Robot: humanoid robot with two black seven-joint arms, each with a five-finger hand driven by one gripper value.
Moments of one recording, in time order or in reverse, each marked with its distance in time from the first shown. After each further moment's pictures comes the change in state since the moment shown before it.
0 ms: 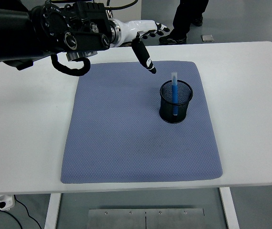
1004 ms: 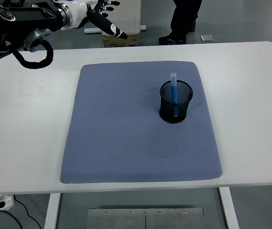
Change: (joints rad) left arm 0.156 0.305 -0.199 0.049 -0.125 -0.015 0.000; right arm 0.000 0.000 0.000 0.000 0.000 0.000 0.000
